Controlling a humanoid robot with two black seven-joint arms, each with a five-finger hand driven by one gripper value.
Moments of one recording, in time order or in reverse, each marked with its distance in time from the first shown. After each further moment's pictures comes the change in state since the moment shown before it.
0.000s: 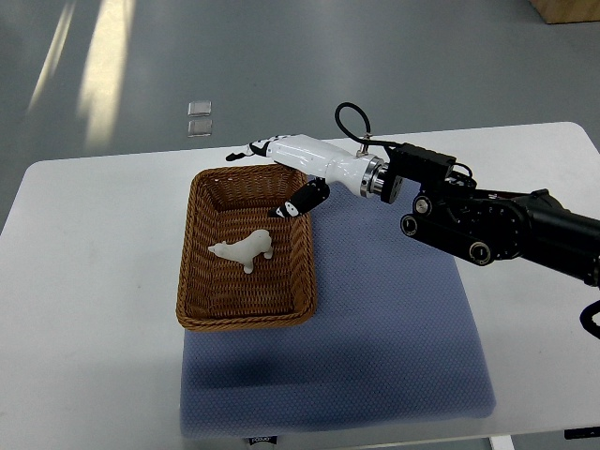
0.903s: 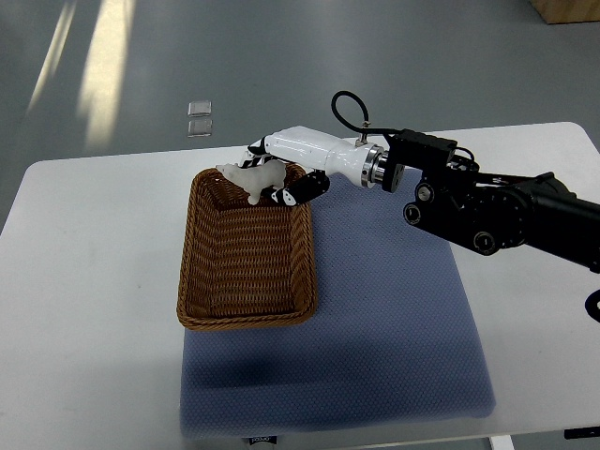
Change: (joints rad) left arm -0.006 0.000 0.001 -0.004 0.000 -0.002 0.000; right arm 0.077 -0.013 -0.090 0.009 -0.058 0.055 0.008
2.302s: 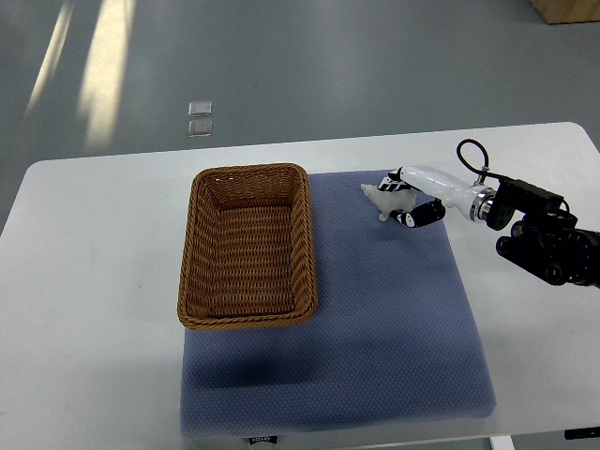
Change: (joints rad) left arm 0.000 0.000 -0.002 0.002 -0.001 -0.004 0.000; right arm -0.227 -0.138 0.023 -0.263 0.083 -0.032 -0.006
